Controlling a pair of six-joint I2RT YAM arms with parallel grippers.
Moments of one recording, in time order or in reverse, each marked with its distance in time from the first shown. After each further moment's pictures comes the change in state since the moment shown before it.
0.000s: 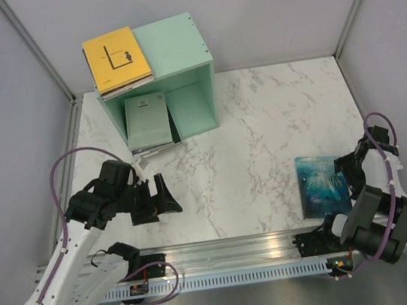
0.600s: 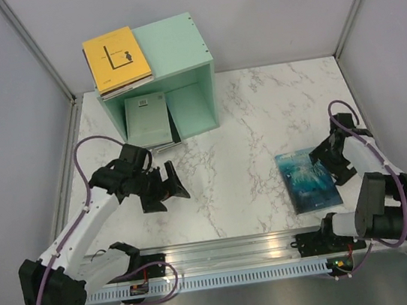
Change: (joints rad) left arm 0.000 0.257 -0.021 0.164 -0.024 -0.059; right arm 0.331 0.127 0.062 0.058 0.017 0.000
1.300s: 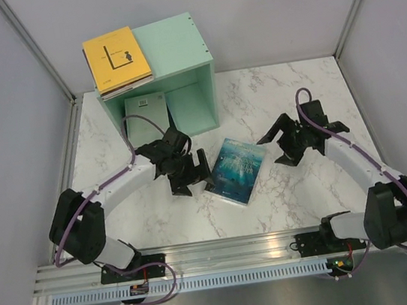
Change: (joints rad) left arm -0.202 0.449 0.121 0.289 -0.074 -0.107; right arm 0.401 -0.048 0.080 0.238 -0.533 0.202
